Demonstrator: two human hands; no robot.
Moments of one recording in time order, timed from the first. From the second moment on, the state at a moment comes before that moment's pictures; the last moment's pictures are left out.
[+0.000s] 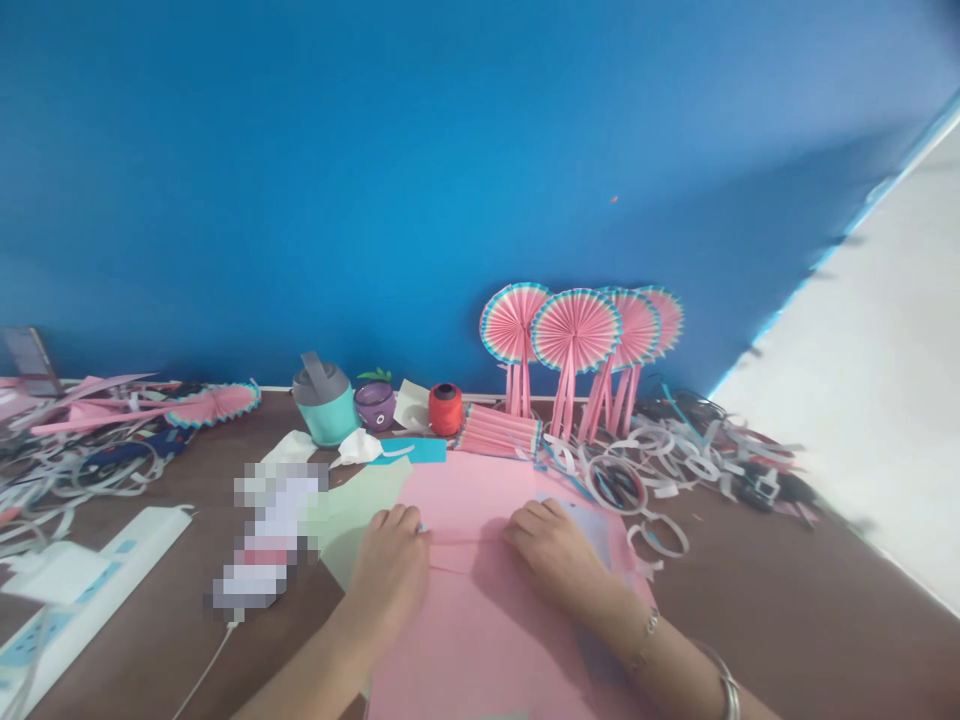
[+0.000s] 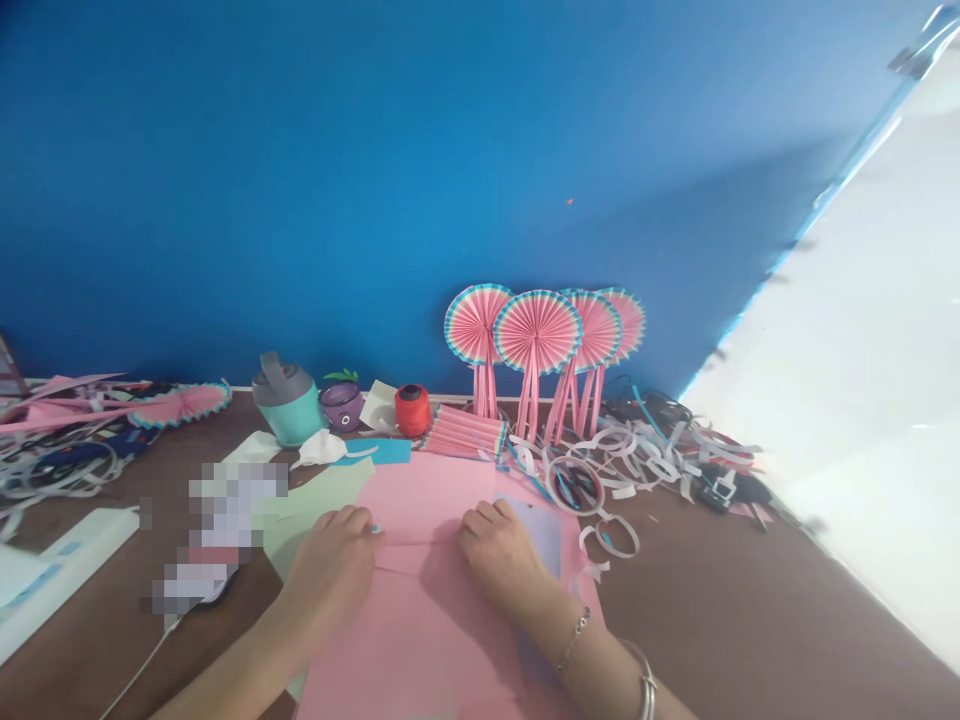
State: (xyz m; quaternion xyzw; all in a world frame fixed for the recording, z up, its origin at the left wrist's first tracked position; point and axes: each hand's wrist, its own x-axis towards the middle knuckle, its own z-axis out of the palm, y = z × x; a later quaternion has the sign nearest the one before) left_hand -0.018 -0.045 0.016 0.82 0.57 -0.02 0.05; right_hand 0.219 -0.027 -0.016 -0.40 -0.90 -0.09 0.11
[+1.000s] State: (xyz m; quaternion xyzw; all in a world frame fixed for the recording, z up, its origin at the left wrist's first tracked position) left_hand -0.015 -0.046 -0.001 0.80 0.48 0.36 0.00; right_hand 0.212 -0.052 -0.003 -0.26 -0.87 -0.18 0.38
